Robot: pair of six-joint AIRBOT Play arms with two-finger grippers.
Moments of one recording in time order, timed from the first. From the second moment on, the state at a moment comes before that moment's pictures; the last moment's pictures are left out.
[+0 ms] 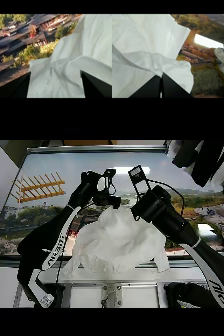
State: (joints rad) left arm -0.57 -1.85 1.93 1.50 -1.33 -1.81; right arm 0.74 -1.30 1.48 -2.18 1.49 1.97
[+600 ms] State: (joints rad) left arm -0.57 -1.76 1.96 1.52 -1.35 -1.81; right arm 0.64 -1.18 1.50 -2.08 1.52 1.93
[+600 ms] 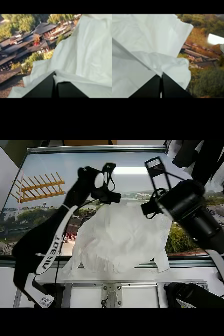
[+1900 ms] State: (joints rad) left arm -0.65 -1.28 1.39 1.52 -1.18 -1.93; right arm 0.52 -1.00 1.32 -1.77 1.43 2.12
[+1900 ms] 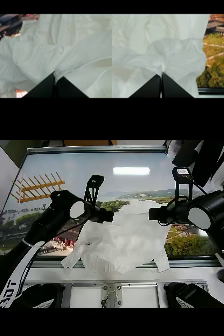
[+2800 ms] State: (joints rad) left arm -0.56 -1.37 1.51 1.47 -1.21 -1.84; right arm 0.52 -1.02 1.32 -1.87 1.36 2.15
